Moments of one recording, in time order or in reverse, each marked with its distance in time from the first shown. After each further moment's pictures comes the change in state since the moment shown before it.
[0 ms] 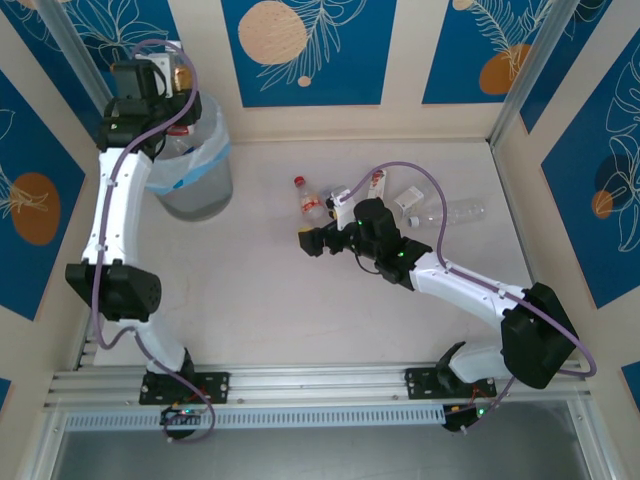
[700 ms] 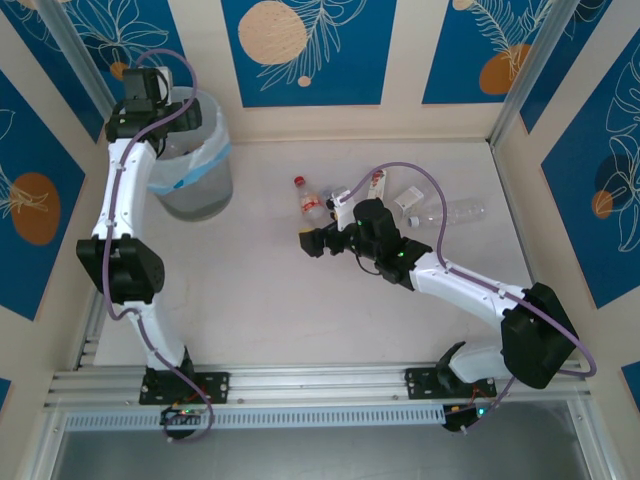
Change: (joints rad) left arm 0.050 0.128 0.024 -0.002 -0.021 -0.010; right arm -0.001 0.000 0.000 -0.019 0.016 0.003
